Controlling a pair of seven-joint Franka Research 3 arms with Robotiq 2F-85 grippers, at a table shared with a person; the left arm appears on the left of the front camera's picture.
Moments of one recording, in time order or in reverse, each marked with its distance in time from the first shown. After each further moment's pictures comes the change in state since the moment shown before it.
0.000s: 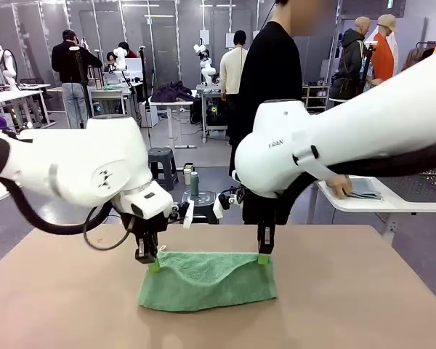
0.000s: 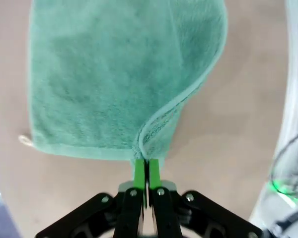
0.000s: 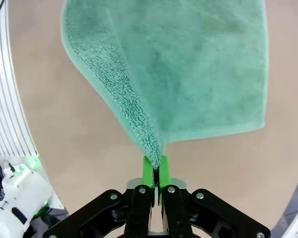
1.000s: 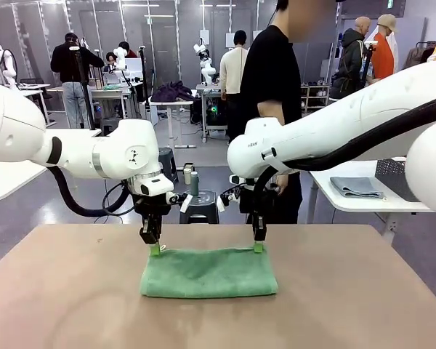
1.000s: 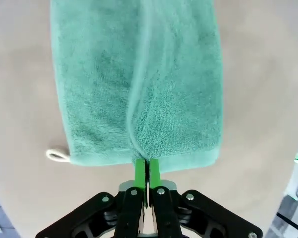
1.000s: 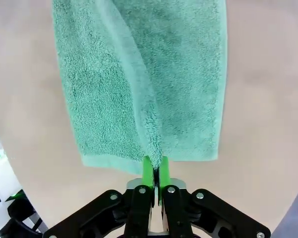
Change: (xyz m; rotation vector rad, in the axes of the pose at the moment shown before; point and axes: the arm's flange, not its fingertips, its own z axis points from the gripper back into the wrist) left arm -0.021 0.139 -0.050 -0.190 0.018 -0.088; right arm 0.015 -0.144 -0.064 0.153 0.029 0.066
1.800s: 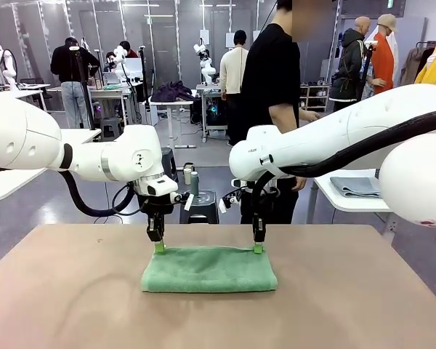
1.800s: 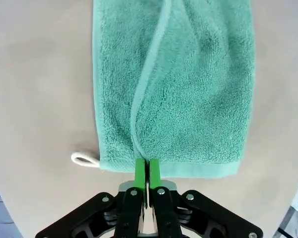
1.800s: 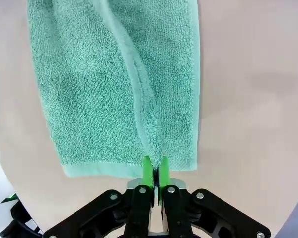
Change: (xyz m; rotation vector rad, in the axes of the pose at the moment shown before) left arm -0.004 0.037 -0.013 0.009 -0.008 0.073; right arm -0.006 -0.036 -0.019 0.030 -0.010 -0.021
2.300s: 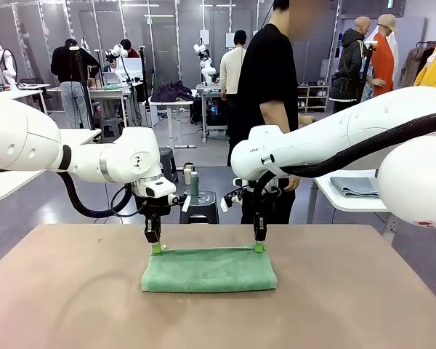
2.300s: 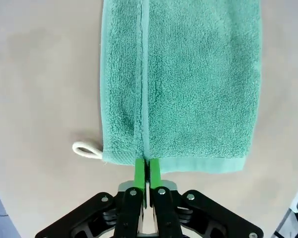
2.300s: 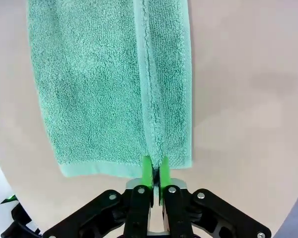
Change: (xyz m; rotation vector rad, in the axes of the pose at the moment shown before) left arm -0.009 0.005 -0.005 0.003 0.017 0.035; right arm -0.003 -0.006 0.001 -0.003 -0.006 -0.008
